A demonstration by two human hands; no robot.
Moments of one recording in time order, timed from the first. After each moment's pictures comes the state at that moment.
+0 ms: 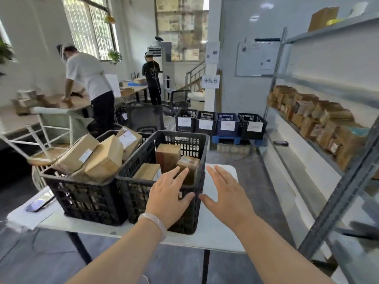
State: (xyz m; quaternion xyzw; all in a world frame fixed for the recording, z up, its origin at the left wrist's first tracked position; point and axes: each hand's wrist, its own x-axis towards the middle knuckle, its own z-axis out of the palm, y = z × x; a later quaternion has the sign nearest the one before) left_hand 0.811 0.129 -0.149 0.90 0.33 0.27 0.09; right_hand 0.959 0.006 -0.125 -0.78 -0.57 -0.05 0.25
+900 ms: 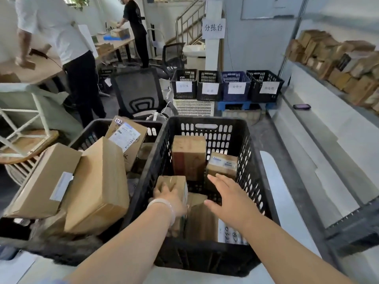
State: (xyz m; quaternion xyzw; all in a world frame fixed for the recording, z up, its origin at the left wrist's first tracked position) left_hand 0.873 0.459 -0.237 0.83 0.48 -0.21 0.18; right_hand 0.995 0.308 -0.216 -0.83 -0.52 0.15 0.18
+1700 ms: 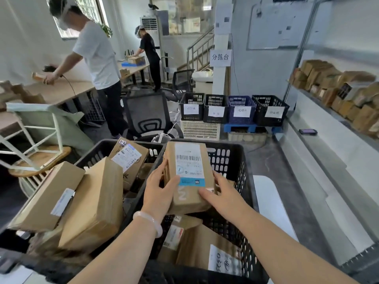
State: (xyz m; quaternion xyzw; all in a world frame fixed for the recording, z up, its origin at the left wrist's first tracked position) left_hand 0.882 0.445 -0.165 0.63 0.39 0.37 0.55; right_hand 1.029 0.326 -0.158 -0.75 -0.41 0.29 0.43
